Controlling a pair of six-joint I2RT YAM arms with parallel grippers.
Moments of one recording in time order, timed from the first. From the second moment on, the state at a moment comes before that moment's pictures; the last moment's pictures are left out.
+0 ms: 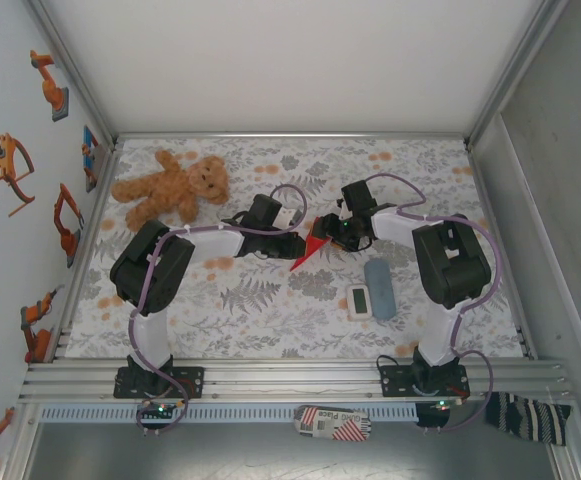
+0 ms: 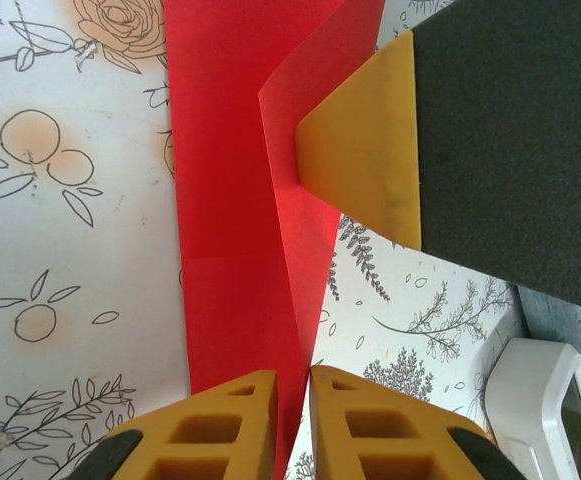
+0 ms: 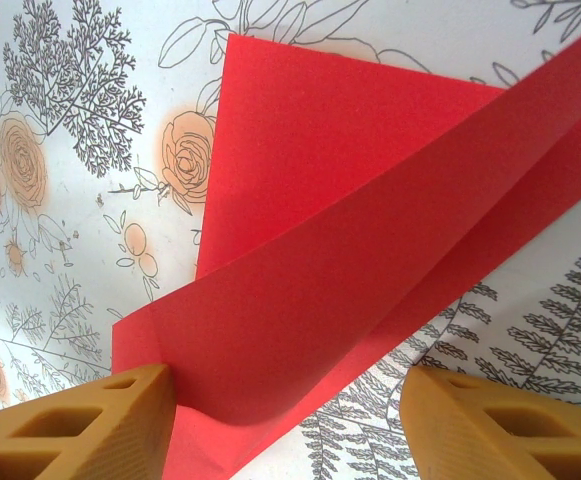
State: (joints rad) left arm -0.71 1.92 1.10 -0.08 0.47 -0.46; right arm 0.40 1.90 1.11 -0.29 -0.40 0.66
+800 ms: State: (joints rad) left arm -0.71 1.96 1.10 -0.06 0.51 -0.48; right arm 0.40 1.91 1.11 -0.29 -0.40 0.66
